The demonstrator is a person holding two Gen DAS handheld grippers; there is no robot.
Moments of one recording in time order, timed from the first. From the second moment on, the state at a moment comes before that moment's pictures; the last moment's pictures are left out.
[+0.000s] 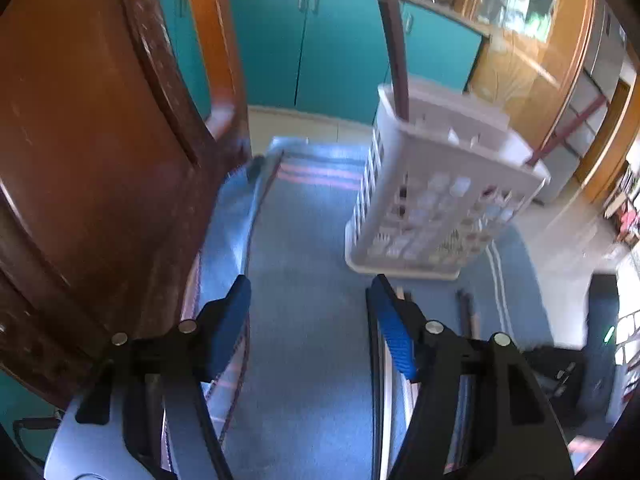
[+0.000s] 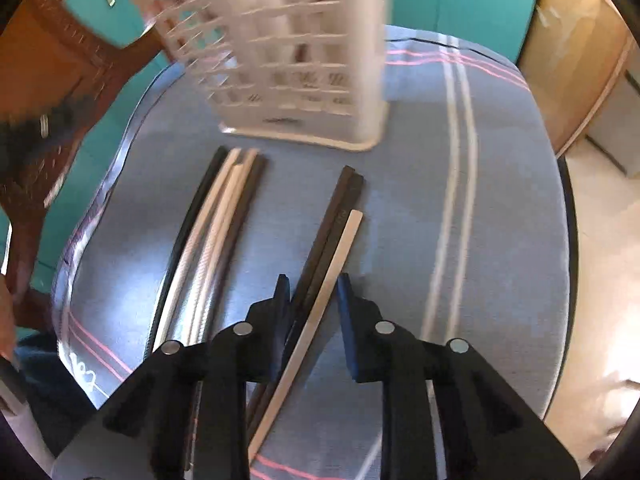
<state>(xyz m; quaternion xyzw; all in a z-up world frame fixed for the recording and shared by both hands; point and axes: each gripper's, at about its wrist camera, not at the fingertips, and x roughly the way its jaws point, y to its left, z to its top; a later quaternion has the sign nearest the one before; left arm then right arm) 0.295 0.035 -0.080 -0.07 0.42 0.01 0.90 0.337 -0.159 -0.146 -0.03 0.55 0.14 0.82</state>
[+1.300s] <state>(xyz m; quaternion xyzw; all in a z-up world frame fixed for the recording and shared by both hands) 0.294 -0.003 -0.148 0.03 0.54 -0.01 0.84 0.338 -0.164 -0.155 -0.05 0.52 0.10 0.84</state>
